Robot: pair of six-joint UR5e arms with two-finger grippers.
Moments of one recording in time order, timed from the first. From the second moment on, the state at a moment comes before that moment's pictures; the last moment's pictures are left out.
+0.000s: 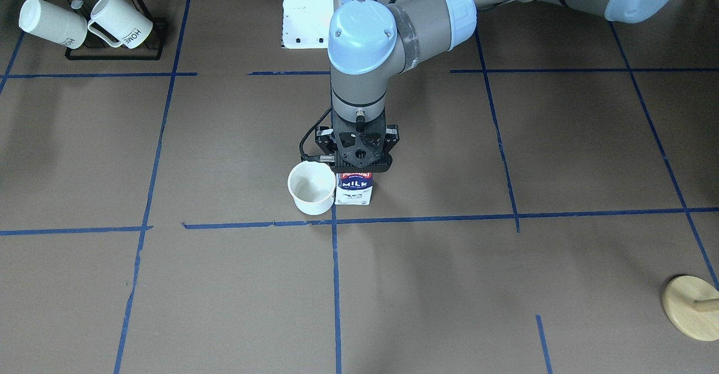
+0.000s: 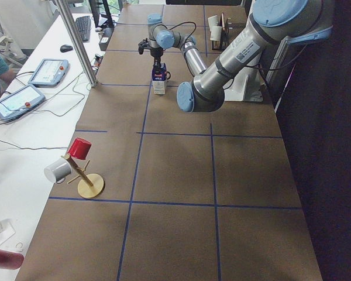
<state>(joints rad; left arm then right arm) -0.68 -2.55 -1.44 -1.41 -2.00 -1.06 1.54 -1.84 1.91 -1.65 2.31 -0.15</state>
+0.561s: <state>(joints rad) -0.76 -2.55 -1.53 -1.30 -2.07 -0.95 1.54 -1.84 1.91 -1.65 2.31 -0.14</state>
